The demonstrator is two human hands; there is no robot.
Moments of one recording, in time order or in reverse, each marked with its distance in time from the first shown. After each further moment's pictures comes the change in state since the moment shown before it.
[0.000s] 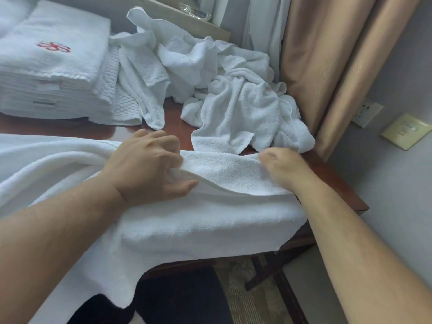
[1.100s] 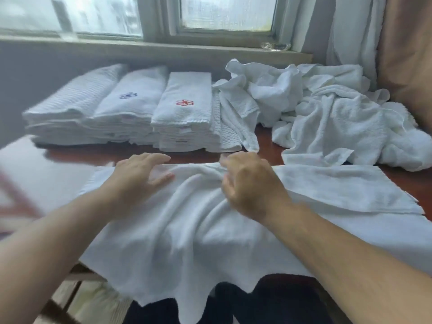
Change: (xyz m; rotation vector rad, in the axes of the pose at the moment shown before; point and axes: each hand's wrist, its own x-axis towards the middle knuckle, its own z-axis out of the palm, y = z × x) left_hand -0.118 -0.117 -0.131 0.105 -0.443 -0.793; right_hand -0.061 -0.221 0.112 -0.084 0.125 -0.693
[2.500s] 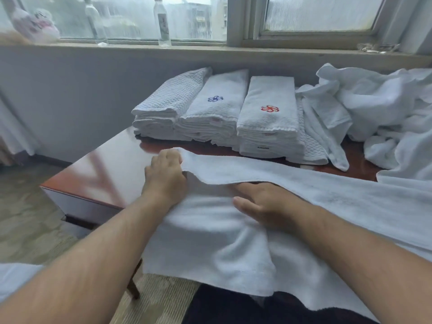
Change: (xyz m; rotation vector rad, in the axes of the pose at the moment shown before) left_hand -0.031 -0.096 -0.005 -0.056 0.369 -0.414; right_hand 0.059 -0.079 0.056 0.291 -0.513 -0.280
